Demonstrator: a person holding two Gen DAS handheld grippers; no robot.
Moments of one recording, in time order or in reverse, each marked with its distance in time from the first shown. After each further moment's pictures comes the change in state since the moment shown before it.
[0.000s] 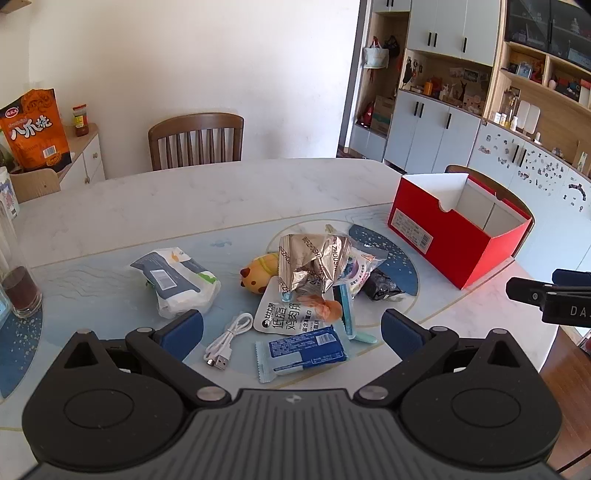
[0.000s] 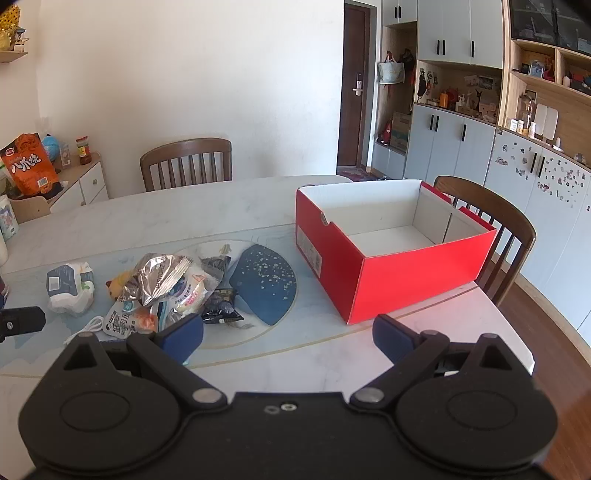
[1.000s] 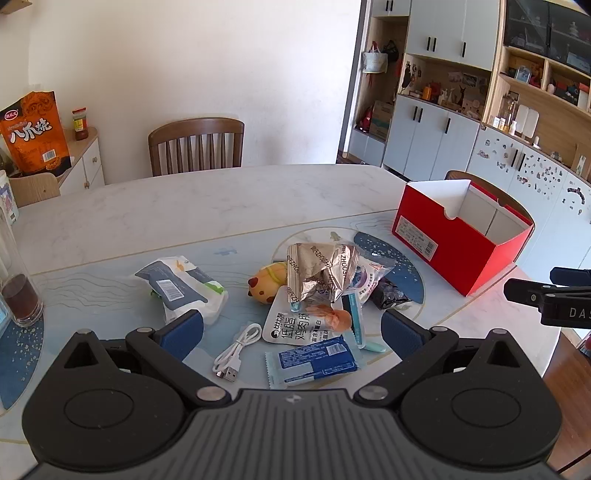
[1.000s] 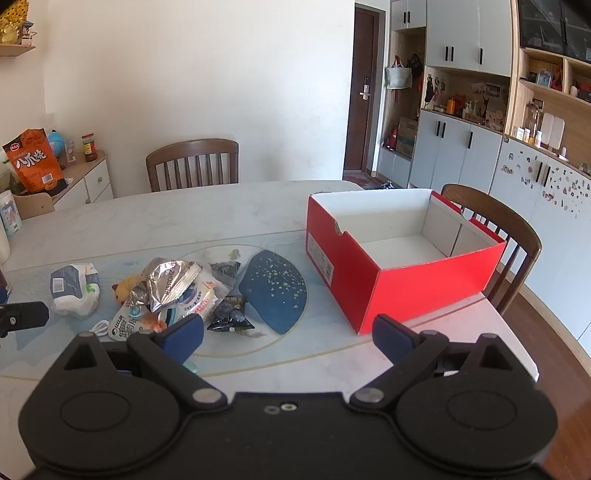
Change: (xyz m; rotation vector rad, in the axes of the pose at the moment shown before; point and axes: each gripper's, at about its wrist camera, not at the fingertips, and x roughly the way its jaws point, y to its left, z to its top) left arm 0.000 0.012 0.005 0.001 -0.013 -0.009; right arm 0.007 0.015 0.008 -0.032 -0.007 0.007
